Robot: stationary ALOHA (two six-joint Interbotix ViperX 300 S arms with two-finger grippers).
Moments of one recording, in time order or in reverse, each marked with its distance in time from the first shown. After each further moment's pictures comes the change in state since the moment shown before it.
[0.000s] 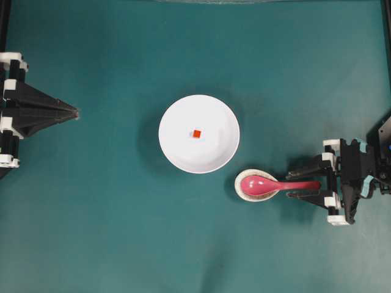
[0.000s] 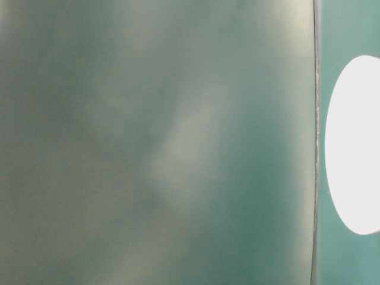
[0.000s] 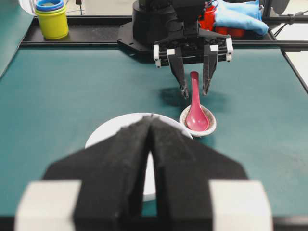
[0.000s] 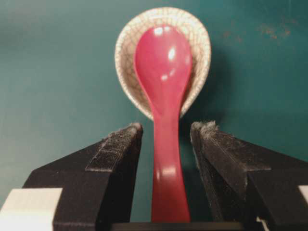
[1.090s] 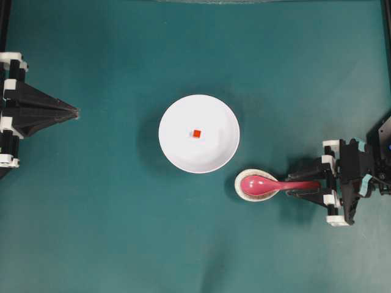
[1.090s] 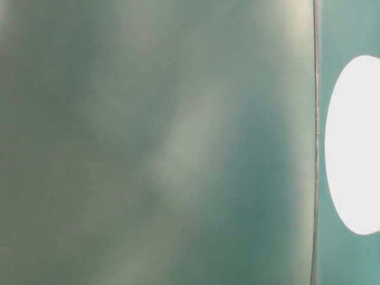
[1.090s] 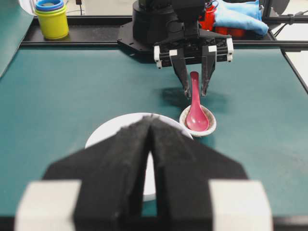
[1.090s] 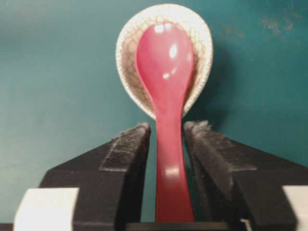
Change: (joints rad) left arm -0.002 0.000 0.000 0.000 0.000 0.000; right arm 0.000 0.000 -0.005 0.000 0.008 0.025
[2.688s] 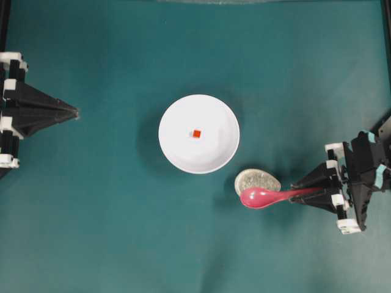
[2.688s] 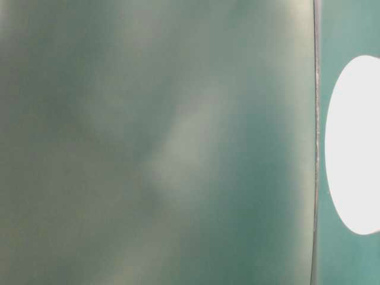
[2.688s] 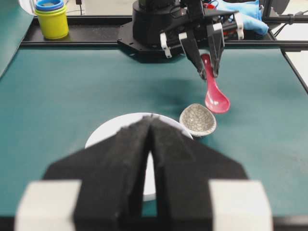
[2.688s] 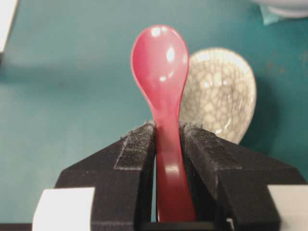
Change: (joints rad) left arm 0.000 0.000 0.000 0.000 0.000 0.000; right arm -0.020 -0.275 -0.018 0.002 0.183 -0.006
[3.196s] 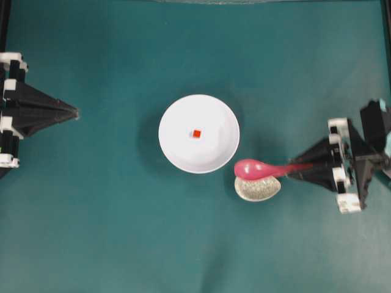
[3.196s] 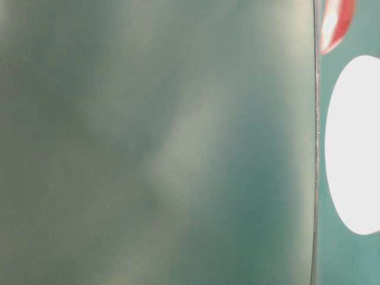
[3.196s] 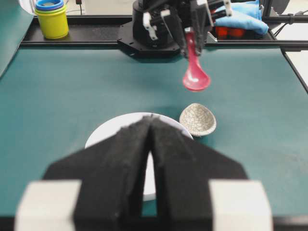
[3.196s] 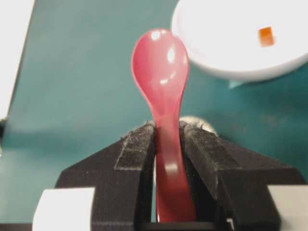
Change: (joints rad) left arm 0.000 0.000 0.000 0.000 0.000 0.000; right arm -0.236 -0.253 -0.060 0.002 0.259 -0.149
